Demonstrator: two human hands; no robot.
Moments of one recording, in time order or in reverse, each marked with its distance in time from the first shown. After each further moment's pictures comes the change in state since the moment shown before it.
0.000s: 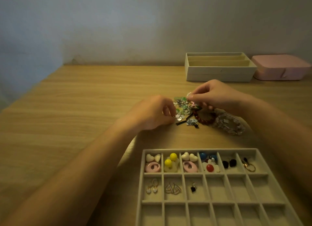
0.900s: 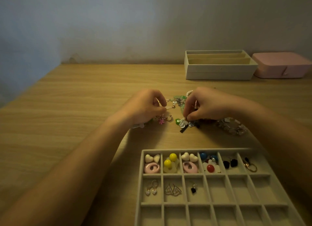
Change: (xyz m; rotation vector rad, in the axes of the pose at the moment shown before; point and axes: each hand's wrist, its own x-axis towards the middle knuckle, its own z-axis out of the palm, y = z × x) left_hand 0.002 -0.015 -0.007 -0.203 0.107 -0.109; right_hand -0.004 -0.015 0.017 -0.544 -0.214 -0.155
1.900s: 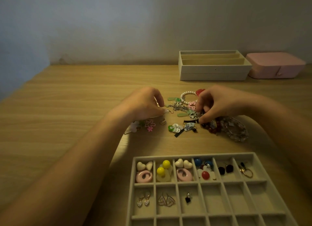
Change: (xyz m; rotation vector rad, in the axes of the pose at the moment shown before) left_hand 0.028 0.007 0.003 0.116 -0.058 -0.022; right_hand -0.017 0.042 -0.020 0.193 -0.024 0.174
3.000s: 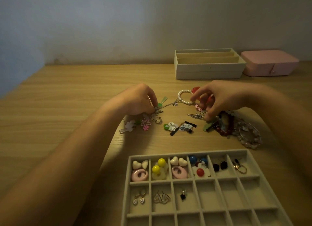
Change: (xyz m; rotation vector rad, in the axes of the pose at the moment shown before) left_hand 0.010 -0.002 -0.009 0.105 -0.103 -0.046; right_hand -0.001 0.007 -0.019 -0.062 -0.099 0.066
